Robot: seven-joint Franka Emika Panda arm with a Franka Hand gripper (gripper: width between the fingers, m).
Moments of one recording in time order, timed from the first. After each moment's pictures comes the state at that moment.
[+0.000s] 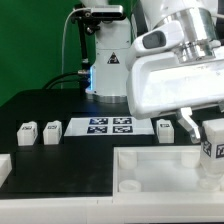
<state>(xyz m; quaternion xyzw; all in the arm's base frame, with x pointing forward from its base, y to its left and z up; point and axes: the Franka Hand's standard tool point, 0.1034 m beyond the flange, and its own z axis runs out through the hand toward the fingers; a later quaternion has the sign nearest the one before) 0.632 0.113 0.103 -0.95 -0.11 -0.30 0.06</state>
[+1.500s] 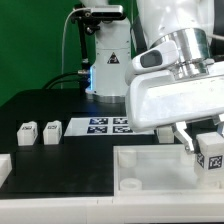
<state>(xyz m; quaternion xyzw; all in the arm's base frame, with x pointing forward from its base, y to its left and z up) 0.614 0.112 0.078 -0.95 -0.10 -0.31 0.06</state>
